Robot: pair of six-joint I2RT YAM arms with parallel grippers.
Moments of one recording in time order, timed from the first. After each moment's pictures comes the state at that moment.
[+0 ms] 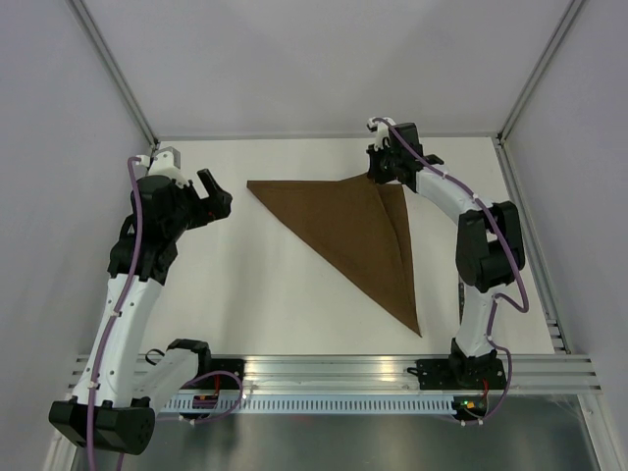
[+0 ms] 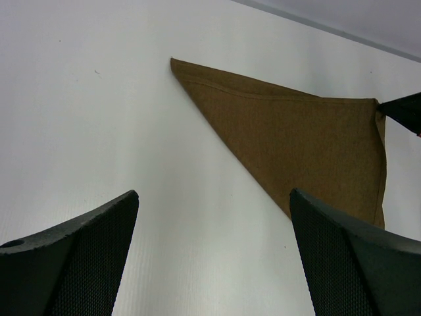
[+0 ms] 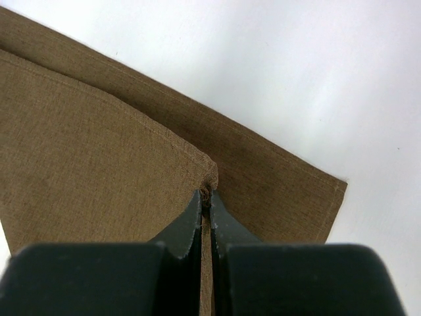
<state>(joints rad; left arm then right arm) -0.11 0.94 1.09 -0.57 0.01 -0.36 0.29 1.98 1.57 -0.27 -0.17 -0.02</state>
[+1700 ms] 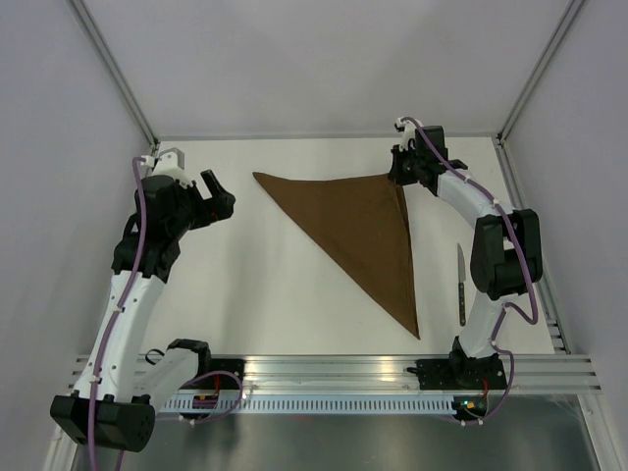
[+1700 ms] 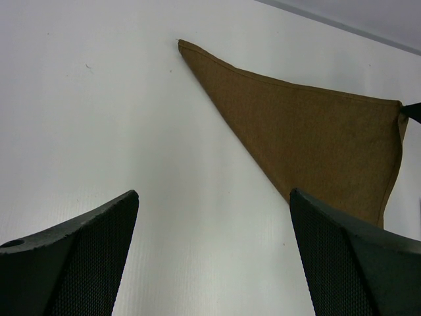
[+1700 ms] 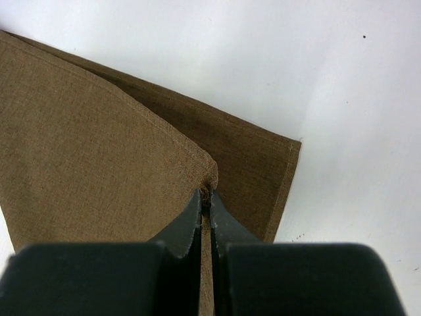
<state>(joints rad) -0.11 0.96 1.07 -0.54 0.03 -0.37 0.18 1.88 1.45 -0.24 -0.21 0.02</state>
